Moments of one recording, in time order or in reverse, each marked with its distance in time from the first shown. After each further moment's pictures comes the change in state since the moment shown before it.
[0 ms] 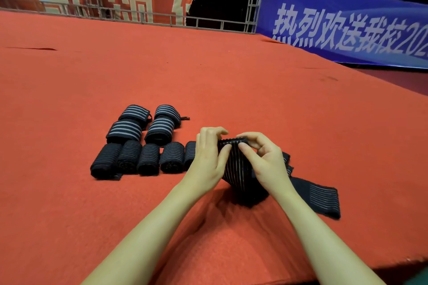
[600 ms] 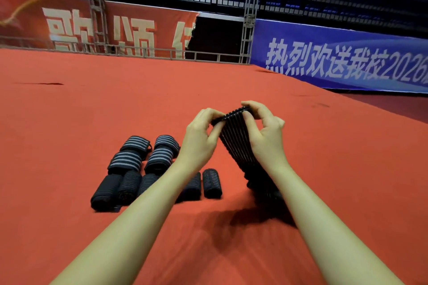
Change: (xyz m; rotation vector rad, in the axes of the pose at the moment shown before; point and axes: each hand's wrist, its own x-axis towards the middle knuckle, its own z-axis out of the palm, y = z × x) left_hand 0.074 0.028 -0.037 -0.077 0.132 0.079; right_hand 0.064 -0.056 -0.001 -0.290 0.297 -0.298
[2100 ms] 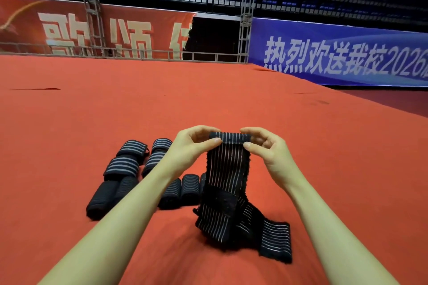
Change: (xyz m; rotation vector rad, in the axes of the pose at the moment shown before) left_hand 0.022 -0.001 -0.022 -0.482 -0.321 -0.408; right_hand 0.005 0.029 -0.033 0.519 -0.349 0.333
